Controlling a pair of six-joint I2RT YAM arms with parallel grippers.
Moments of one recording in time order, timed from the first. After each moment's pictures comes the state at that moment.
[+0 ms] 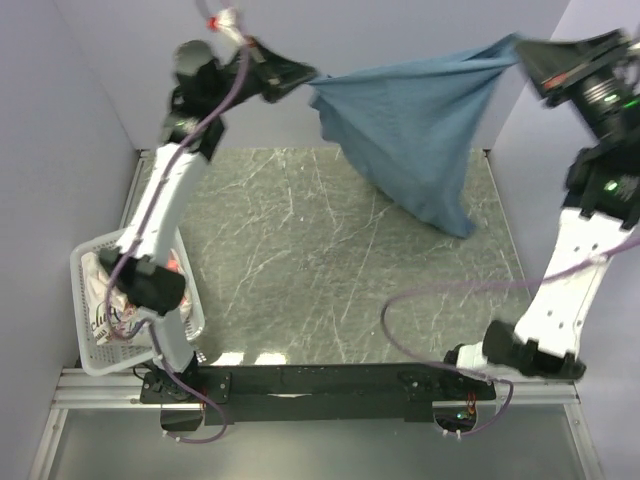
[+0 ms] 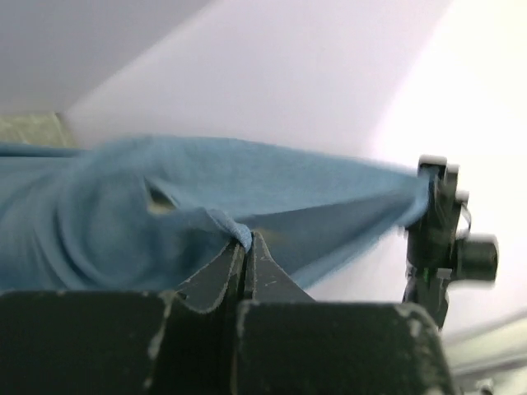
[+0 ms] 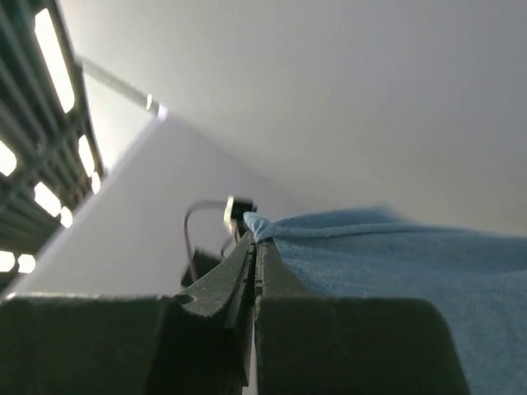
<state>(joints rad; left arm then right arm) -0.36 1.89 2.27 -0.17 0.63 -1.15 -0.44 1.44 2.15 -0.23 -0.81 1.33</state>
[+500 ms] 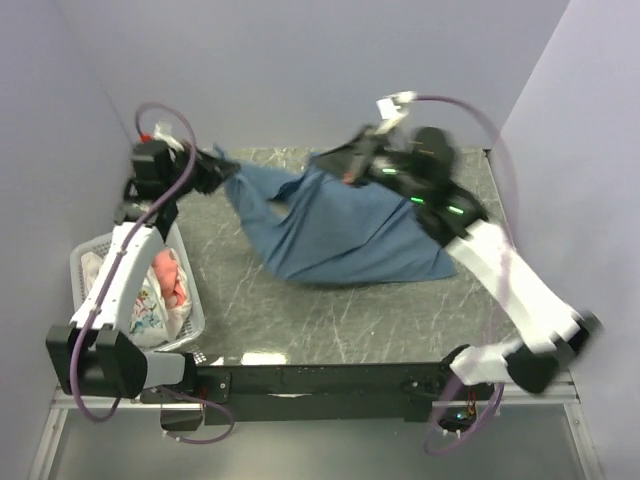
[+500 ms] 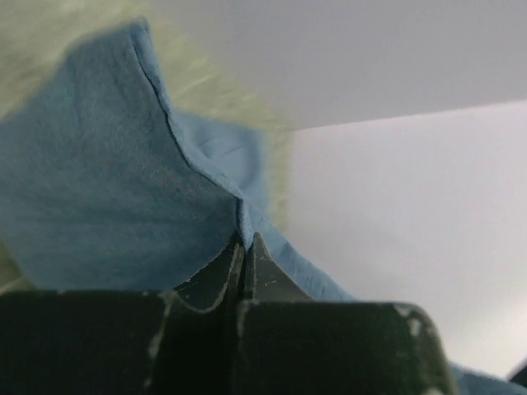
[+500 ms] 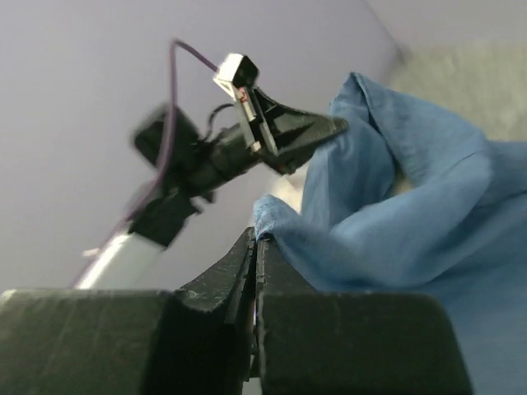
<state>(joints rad) -0.06 1.28 1.26 -0.21 0.41 -1.05 0.59 1.28 1.51 -0.21 -0.31 0.84</state>
